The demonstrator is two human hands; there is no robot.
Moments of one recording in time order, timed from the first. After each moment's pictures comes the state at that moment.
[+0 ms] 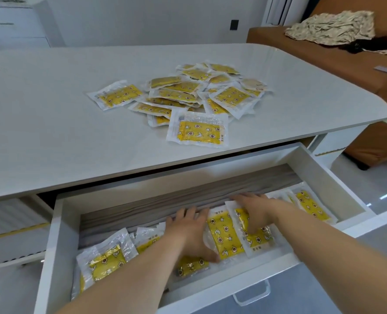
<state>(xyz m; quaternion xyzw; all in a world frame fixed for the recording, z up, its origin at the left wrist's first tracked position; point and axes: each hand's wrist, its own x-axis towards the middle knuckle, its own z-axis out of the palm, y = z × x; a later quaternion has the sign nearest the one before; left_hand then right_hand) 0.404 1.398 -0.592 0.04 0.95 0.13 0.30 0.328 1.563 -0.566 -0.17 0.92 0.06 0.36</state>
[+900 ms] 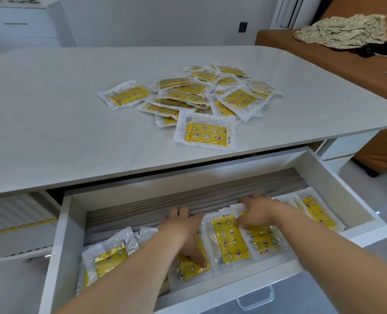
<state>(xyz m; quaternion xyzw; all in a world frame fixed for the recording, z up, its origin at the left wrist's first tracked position) 0.403 1.384 -0.581 0.01 0.94 0.09 0.34 0.325 1.554 -0.565 -0.12 0.93 0.02 0.33</state>
